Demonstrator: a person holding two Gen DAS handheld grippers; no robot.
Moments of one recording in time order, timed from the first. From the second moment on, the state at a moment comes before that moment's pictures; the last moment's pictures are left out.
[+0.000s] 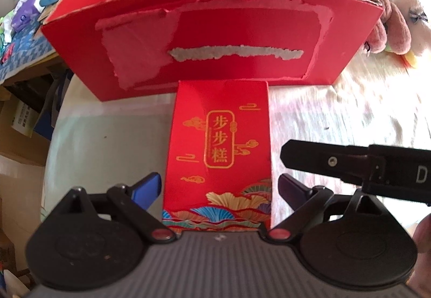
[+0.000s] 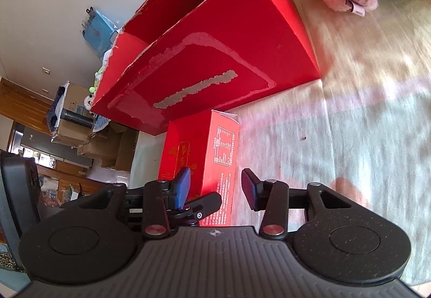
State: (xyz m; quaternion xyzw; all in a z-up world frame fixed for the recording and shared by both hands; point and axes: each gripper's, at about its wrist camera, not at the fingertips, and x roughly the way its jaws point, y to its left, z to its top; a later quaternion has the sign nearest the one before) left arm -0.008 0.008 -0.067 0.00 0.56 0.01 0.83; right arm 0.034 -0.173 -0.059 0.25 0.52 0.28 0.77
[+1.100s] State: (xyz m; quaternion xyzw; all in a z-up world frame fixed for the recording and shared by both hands) left arm 0.017 0.023 -0.084 0.02 0.59 -0.07 0.80; right arm 0.049 -0.143 -0.063 0.24 0.54 0.23 0.77
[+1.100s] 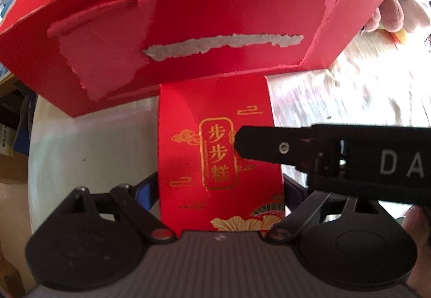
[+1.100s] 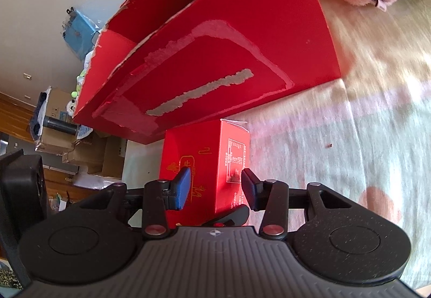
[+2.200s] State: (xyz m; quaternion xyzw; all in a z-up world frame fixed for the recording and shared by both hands) left arm 0.019 0.034 -0.078 0.03 0.60 -0.10 0.79; right arm 0.061 -0.129 -0.070 0.23 0.57 0.23 0.76
